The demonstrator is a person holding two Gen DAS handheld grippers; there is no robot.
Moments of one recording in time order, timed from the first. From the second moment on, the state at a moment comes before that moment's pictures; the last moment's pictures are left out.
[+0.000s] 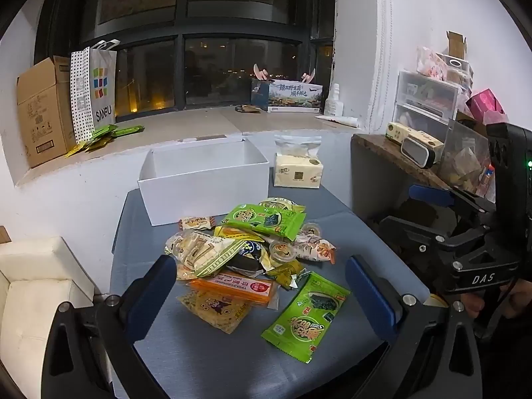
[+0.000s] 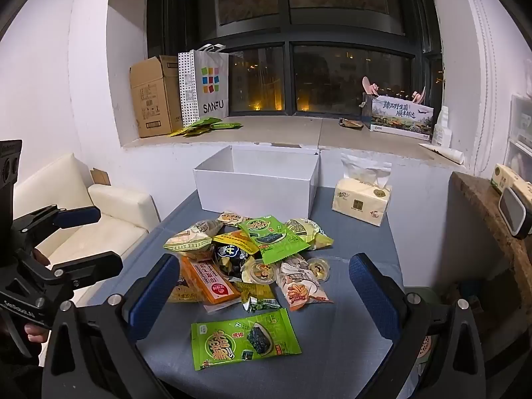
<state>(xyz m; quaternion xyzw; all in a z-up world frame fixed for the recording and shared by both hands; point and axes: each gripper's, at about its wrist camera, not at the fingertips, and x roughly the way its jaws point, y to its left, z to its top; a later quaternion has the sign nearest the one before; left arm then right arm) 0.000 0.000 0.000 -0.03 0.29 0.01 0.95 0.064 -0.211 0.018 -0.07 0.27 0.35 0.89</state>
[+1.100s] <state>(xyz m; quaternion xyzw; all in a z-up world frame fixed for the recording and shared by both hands) -0.001 0.000 0.002 -0.03 0.29 0.01 0.96 0.065 -0.212 0.017 -0.07 0.27 0.35 0.89</state>
